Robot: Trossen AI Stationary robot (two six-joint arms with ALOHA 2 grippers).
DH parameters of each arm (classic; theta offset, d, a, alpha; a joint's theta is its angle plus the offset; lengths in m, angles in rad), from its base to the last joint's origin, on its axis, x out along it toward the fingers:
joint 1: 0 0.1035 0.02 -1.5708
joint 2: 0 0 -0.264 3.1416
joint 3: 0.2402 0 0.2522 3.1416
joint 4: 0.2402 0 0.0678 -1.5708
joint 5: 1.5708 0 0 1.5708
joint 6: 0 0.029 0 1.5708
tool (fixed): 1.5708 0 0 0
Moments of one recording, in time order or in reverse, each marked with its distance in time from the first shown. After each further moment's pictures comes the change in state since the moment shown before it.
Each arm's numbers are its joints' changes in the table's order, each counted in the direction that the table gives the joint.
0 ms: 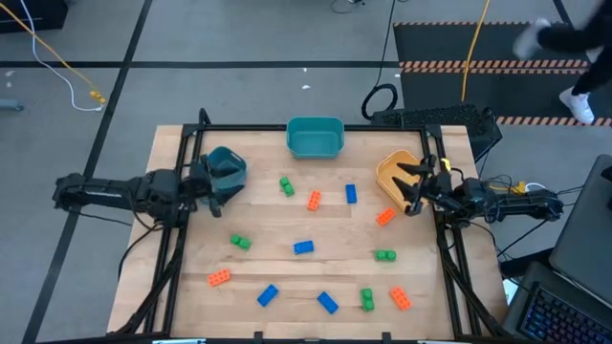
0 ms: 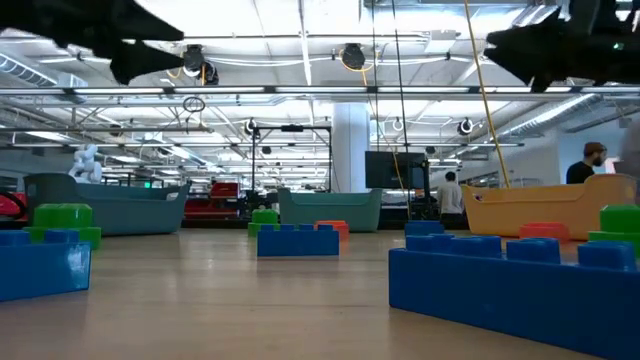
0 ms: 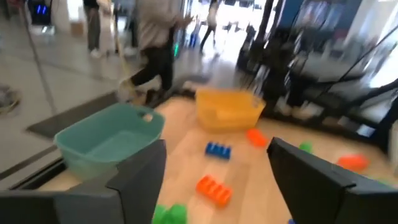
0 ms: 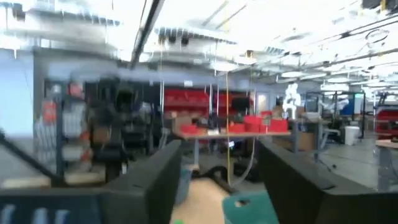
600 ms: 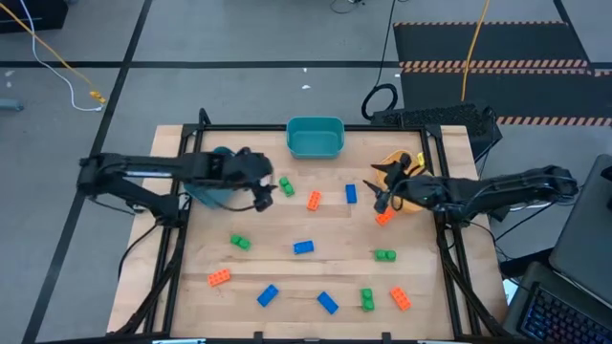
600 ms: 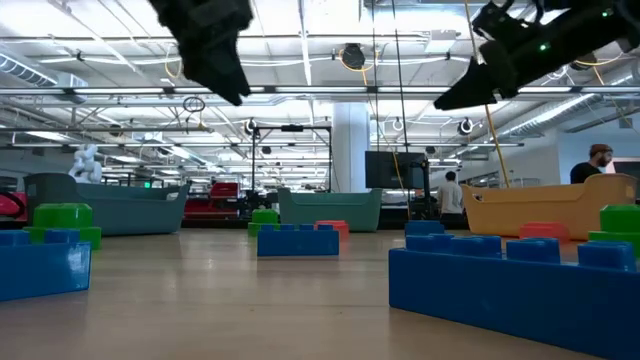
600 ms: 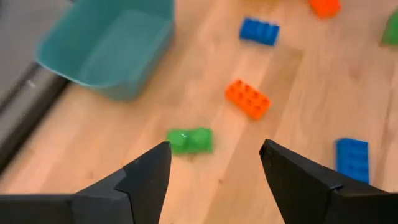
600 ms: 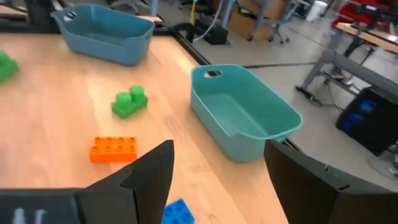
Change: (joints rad) left arm 0.137 0.840 0.713 0.652 0.127 -0.087; right arm 0.019 0.660 0.403 0.489 0.242 0.174
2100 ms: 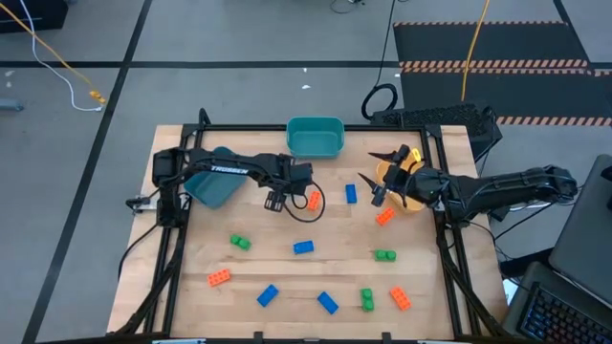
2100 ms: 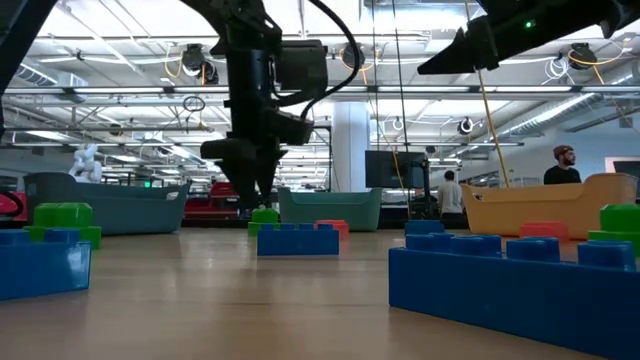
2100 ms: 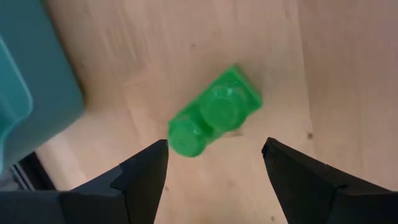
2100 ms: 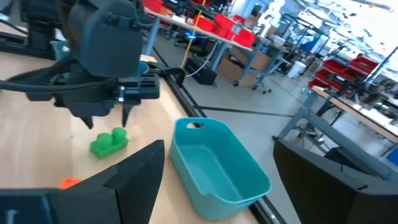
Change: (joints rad) left arm 0.096 0.588 0.258 0.183 -0.026 0.719; right arm -0.032 0.007 0.054 -0.175 -0.015 -0.314
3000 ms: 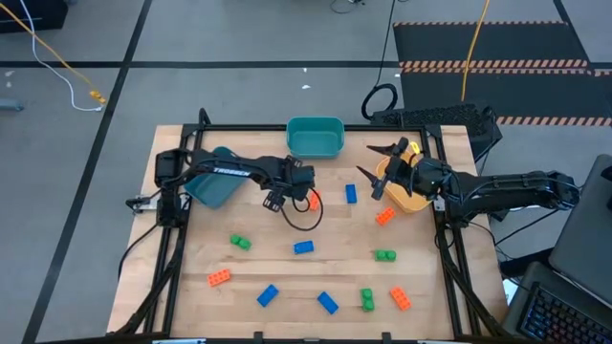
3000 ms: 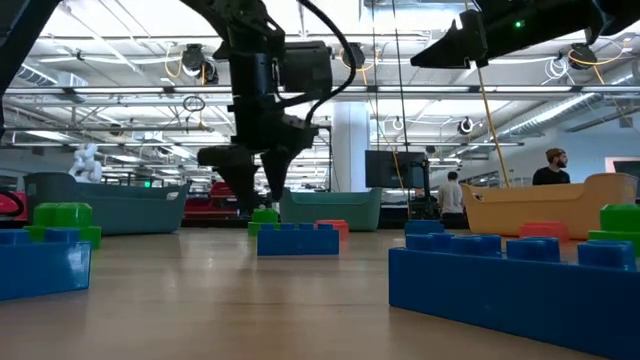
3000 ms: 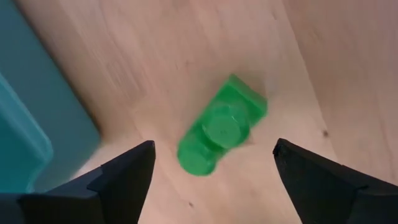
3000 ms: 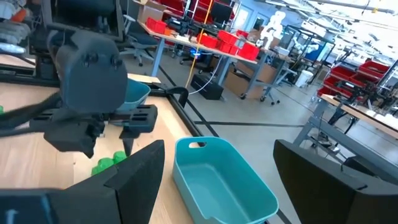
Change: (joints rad) left arm -0.015 0.029 0.000 -0.047 -0.035 0.194; right arm -0.111 0.000 0.000 -0.081 -0.159 0.017
